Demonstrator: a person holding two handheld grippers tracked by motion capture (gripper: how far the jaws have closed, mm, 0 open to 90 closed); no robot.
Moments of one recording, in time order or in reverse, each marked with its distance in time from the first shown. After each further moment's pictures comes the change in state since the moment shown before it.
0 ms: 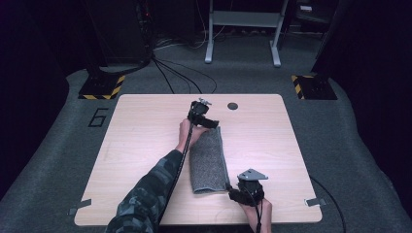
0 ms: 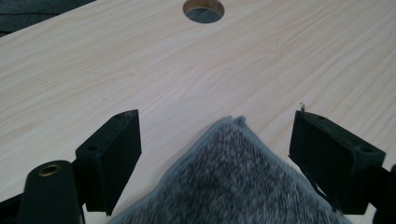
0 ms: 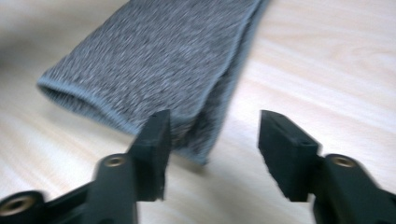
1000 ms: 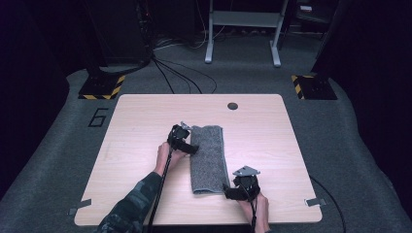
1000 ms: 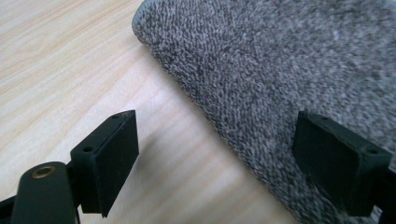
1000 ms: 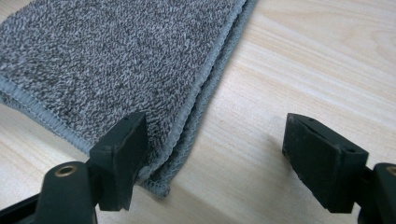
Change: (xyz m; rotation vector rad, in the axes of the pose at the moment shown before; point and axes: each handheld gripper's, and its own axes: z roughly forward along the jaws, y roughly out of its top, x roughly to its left) left arm 0.007 -0.099 -0.033 0.114 0.032 0.066; right arm -0.003 -0.003 0.033 0.094 -0.030 -0.012
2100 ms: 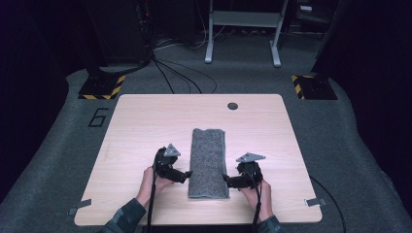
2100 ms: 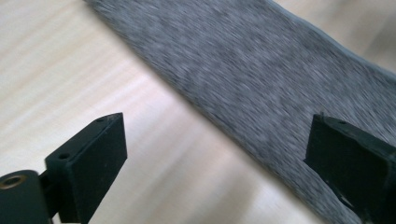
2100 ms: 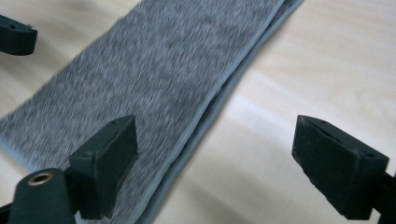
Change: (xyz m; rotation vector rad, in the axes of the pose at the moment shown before) left arm -0.033 -0.061 -0.075 -0.097 -0.159 0.026; right arm -0.027 0.041 -0.007 -0.035 0.117 -0.028
